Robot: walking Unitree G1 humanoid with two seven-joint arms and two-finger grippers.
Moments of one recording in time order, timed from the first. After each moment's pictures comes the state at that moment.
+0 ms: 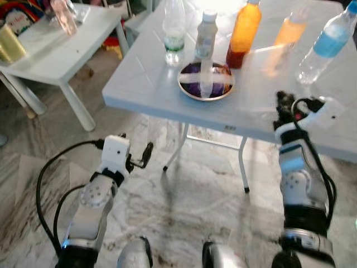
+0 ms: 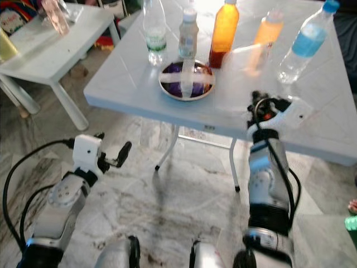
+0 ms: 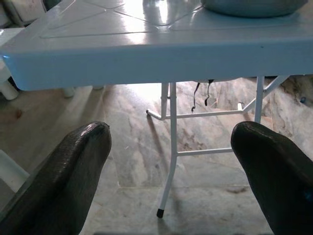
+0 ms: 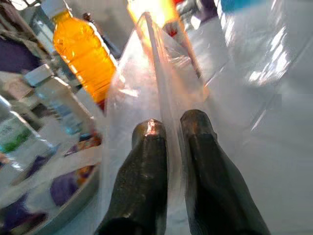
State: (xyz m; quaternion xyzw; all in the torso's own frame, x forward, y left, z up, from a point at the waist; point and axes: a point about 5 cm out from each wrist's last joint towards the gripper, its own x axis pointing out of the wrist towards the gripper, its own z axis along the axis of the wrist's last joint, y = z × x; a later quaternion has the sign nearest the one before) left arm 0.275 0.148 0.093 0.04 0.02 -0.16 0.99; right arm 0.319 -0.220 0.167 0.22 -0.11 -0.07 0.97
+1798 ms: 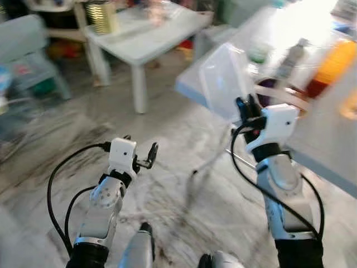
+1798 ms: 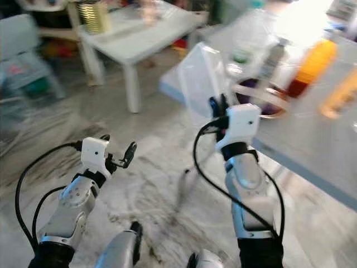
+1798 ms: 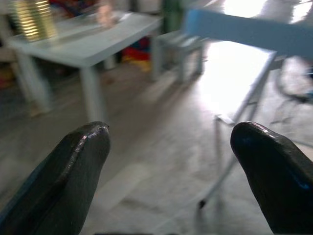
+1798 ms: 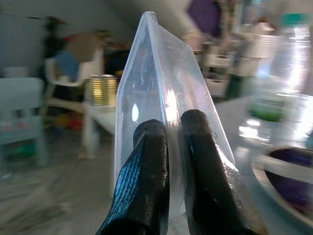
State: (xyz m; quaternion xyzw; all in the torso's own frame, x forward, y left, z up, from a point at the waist) left arm 0.280 0.136 0.077 0.03 0.03 -0.14 0.99; right arm 0.283 -0.143 0.172 -0.01 -0.13 0.10 0.99
